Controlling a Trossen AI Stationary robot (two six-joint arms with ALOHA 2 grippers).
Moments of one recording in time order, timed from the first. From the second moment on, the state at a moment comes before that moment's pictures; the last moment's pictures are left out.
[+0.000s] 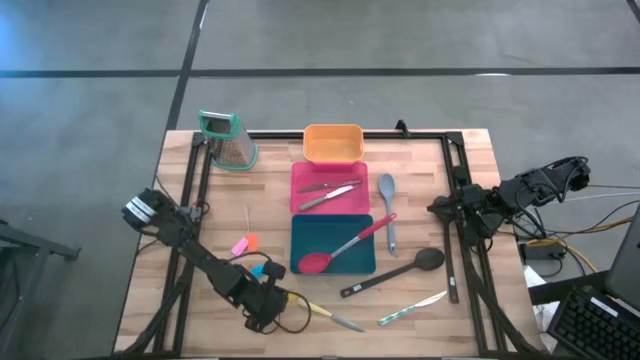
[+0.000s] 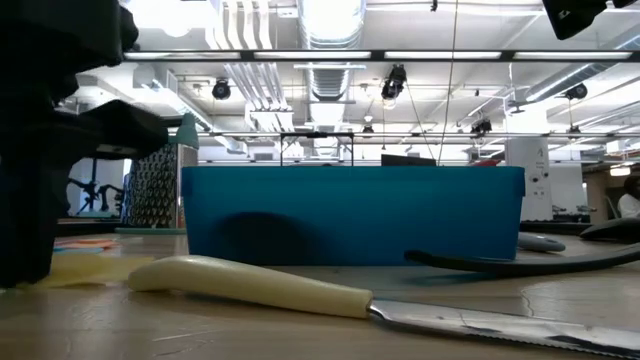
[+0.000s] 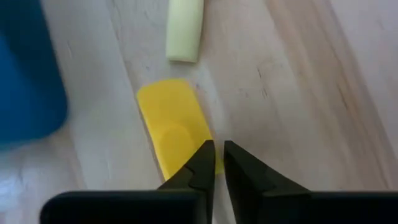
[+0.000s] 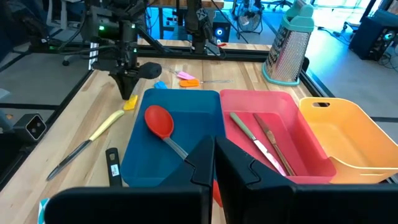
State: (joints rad) left arm -0.68 1.73 0.97 -0.35 -0.19 -0.31; right arm 0.45 0.40 0.73 -0.70 0.42 0.15
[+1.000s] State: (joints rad) left arm -0.56 1.72 1.01 -0.43 -0.08 -0.08; right arm 0.45 0.40 0.73 -0.70 0.42 0.15
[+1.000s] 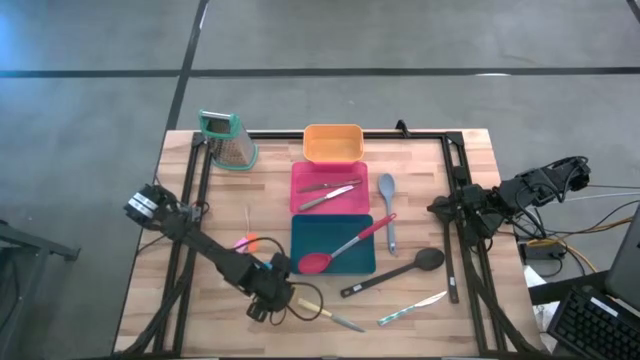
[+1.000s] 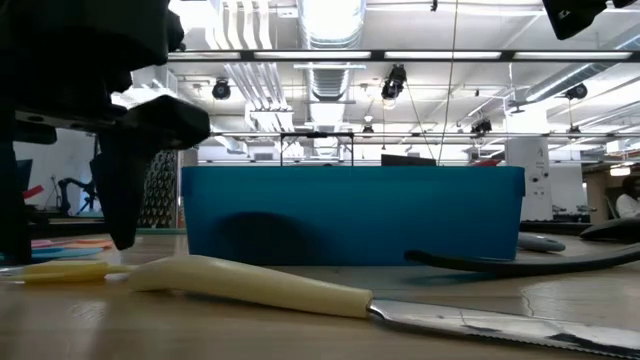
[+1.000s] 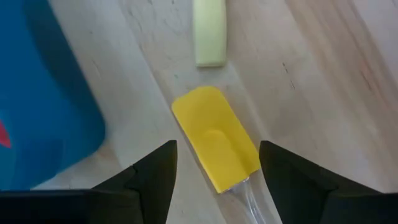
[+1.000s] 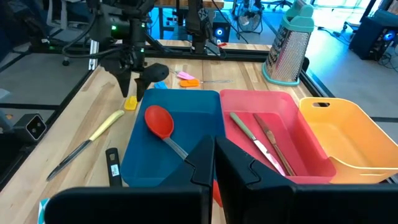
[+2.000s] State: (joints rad) left arm -0.56 1.84 0.94 -0.33 0.01 0.00; right arm 0.45 0.40 0.73 -0.70 0.42 0.15
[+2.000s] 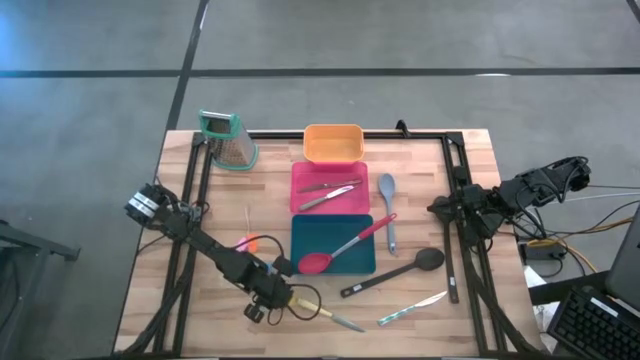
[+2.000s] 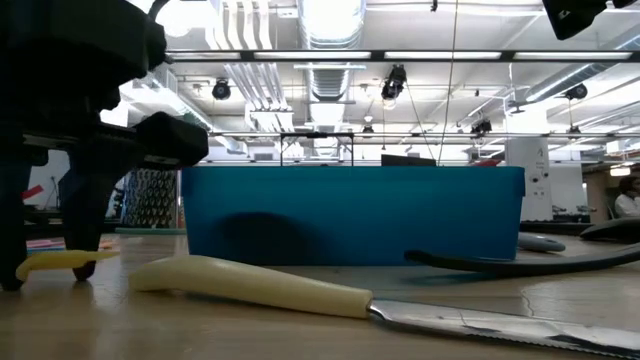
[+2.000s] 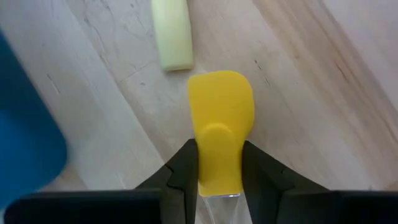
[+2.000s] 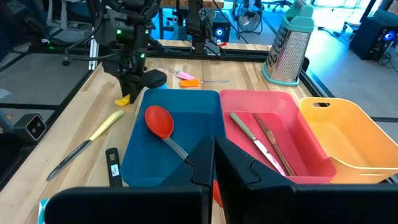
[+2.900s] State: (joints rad) left arm -0.51 1.69 1.52 -0.72 -0.43 0.40; right arm 0.45 0.40 0.73 -0.70 0.42 0.15
